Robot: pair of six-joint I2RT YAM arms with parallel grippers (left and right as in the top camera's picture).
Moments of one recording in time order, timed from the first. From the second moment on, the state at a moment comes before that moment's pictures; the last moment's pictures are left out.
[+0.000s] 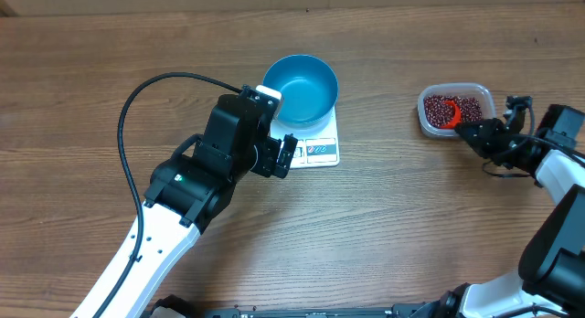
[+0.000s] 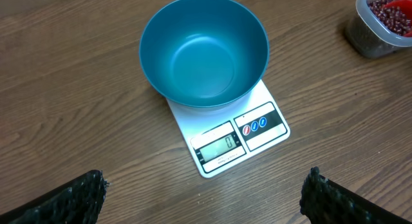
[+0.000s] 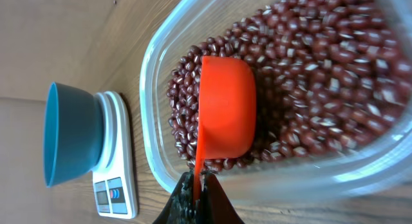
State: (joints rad) left arm -0.51 1.24 1.15 -0.68 -0.07 -0.09; right arm -0.52 1.75 0.96 -0.32 -0.86 0.12
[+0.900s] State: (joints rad) left arm -0.51 1.24 1.15 -0.68 -0.07 -0.09; right arm -0.63 1.76 0.96 -0.29 -1.12 0.18
